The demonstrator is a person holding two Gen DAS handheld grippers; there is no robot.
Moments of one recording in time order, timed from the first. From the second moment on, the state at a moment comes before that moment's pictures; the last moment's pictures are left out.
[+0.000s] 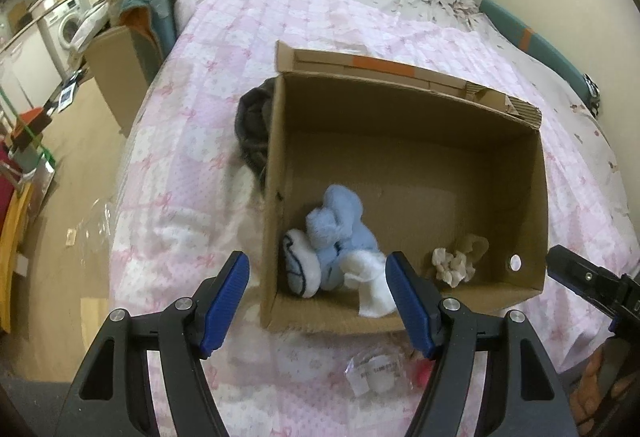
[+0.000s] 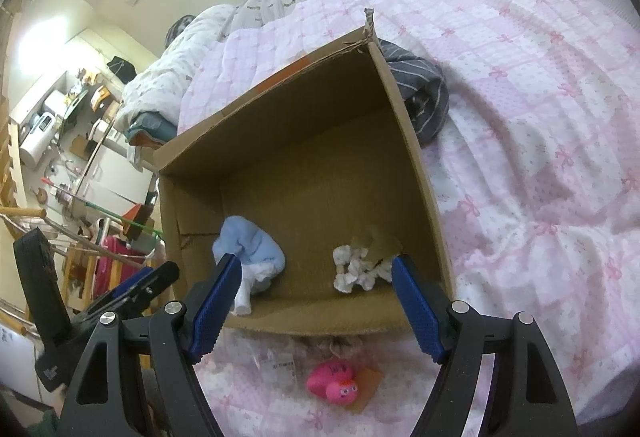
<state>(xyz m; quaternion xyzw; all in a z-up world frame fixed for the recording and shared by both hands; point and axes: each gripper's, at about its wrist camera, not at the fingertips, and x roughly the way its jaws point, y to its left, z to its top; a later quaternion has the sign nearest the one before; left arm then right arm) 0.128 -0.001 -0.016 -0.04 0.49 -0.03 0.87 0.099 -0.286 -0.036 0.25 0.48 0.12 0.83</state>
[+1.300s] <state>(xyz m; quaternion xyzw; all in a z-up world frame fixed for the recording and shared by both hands) 0.063 0.020 -0.043 -0.06 0.54 0.02 0.84 0.046 -0.296 -0.066 0.22 0.56 0.06 0.80</state>
